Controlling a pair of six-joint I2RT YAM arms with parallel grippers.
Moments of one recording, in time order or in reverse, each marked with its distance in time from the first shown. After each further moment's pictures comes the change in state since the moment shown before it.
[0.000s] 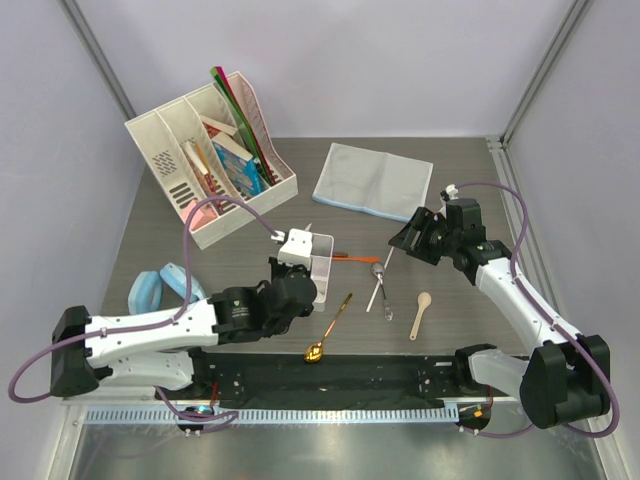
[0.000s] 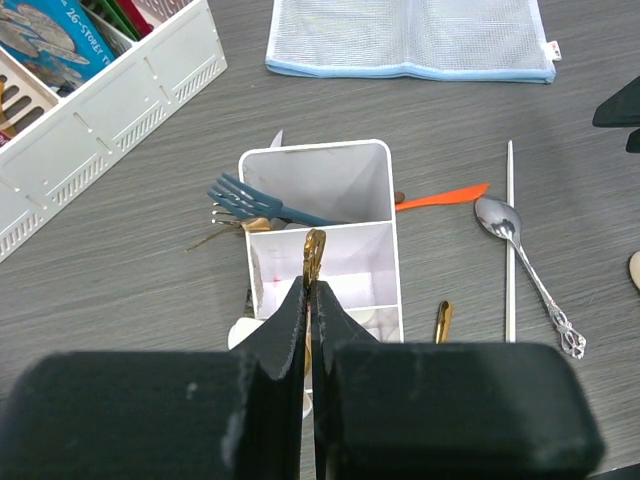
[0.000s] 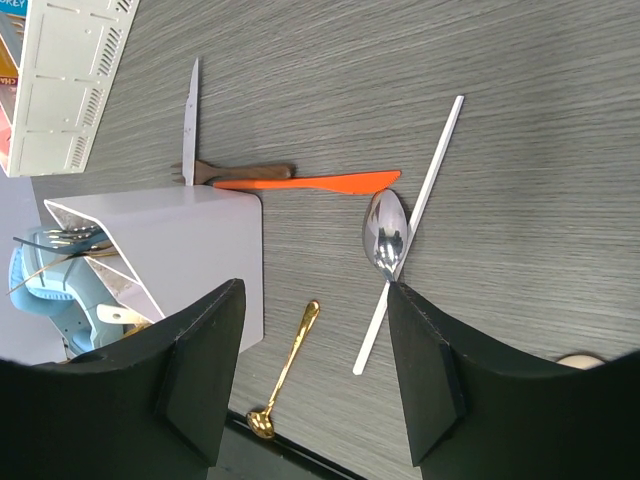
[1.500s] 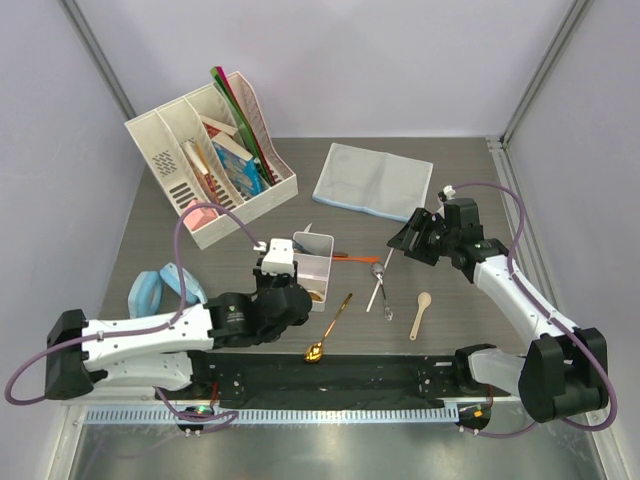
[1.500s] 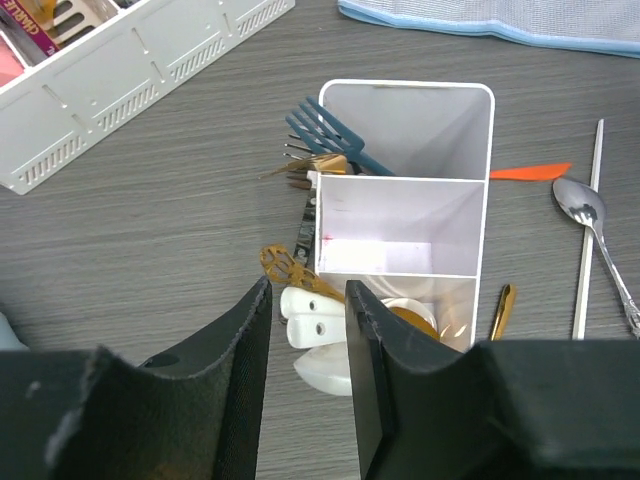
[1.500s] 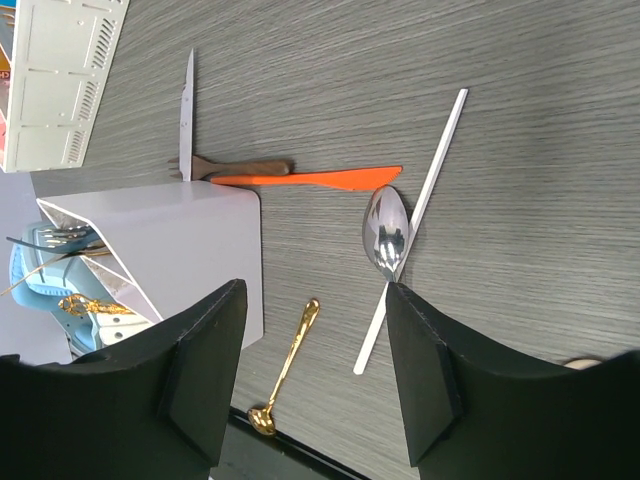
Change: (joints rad) left arm 0.000 -0.034 -0.080 -0.153 -0.074 -0.213; right arm 0.000 0.031 -0.002 0.010 -0.018 0.003
